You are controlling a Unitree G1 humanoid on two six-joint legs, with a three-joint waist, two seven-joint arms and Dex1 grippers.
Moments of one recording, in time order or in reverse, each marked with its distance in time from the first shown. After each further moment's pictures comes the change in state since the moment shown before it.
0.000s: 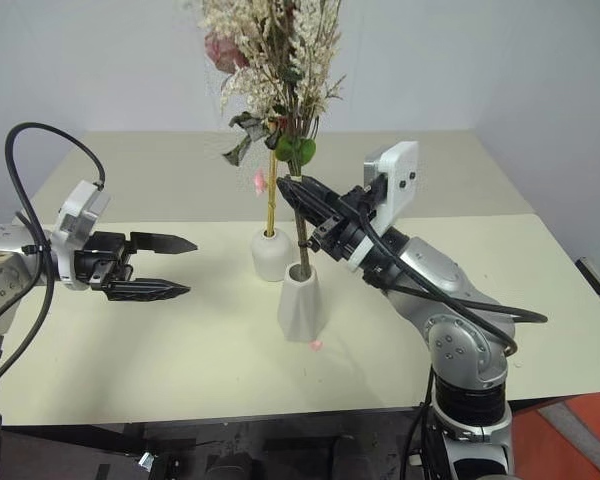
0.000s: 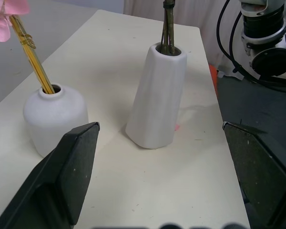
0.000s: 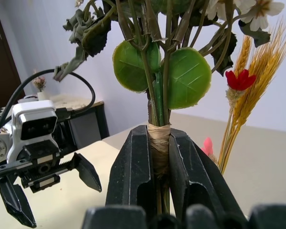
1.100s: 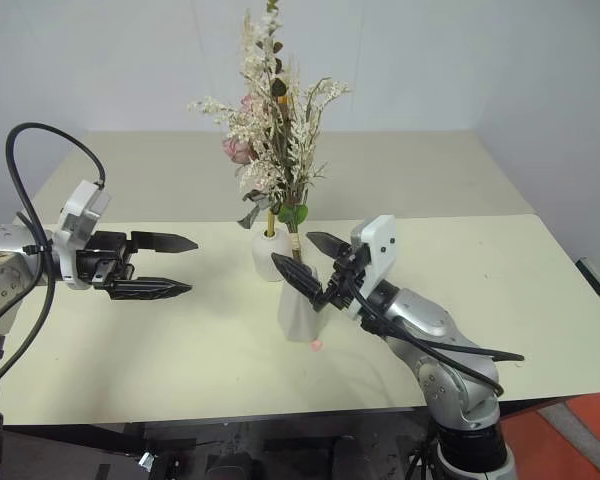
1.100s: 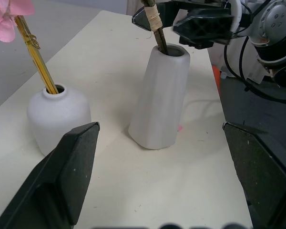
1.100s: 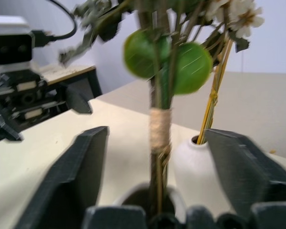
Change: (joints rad) left arm 0.000 -0.007 0.000 0.001 0.001 -0.002 0.011; right arm 0.256 -0.027 0.080 -0.012 -0.143 -0.095 0.118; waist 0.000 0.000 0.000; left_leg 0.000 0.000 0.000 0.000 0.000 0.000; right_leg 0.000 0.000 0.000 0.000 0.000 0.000
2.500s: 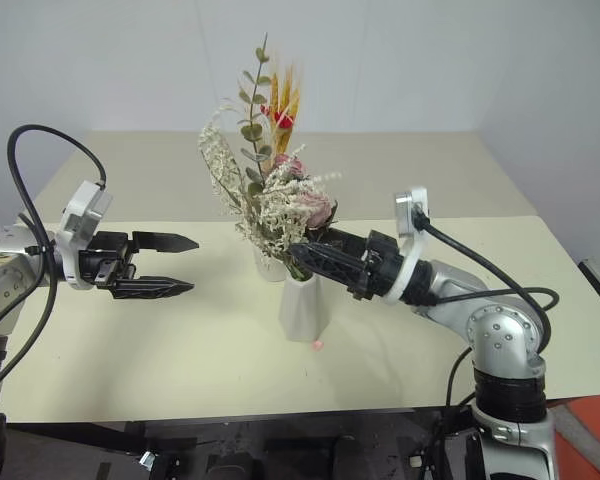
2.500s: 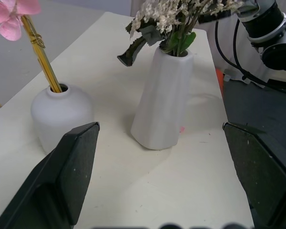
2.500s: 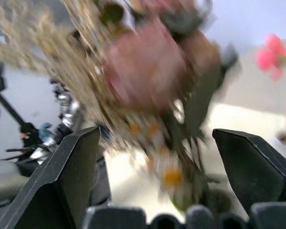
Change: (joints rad) left arm 0.002 -0.011 0.003 0.003 0.003 0.000 0.013; right arm -0.129 -0.187 -0.215 0.251 0.555 0.294 0.188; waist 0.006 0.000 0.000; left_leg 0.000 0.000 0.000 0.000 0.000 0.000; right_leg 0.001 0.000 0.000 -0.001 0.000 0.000
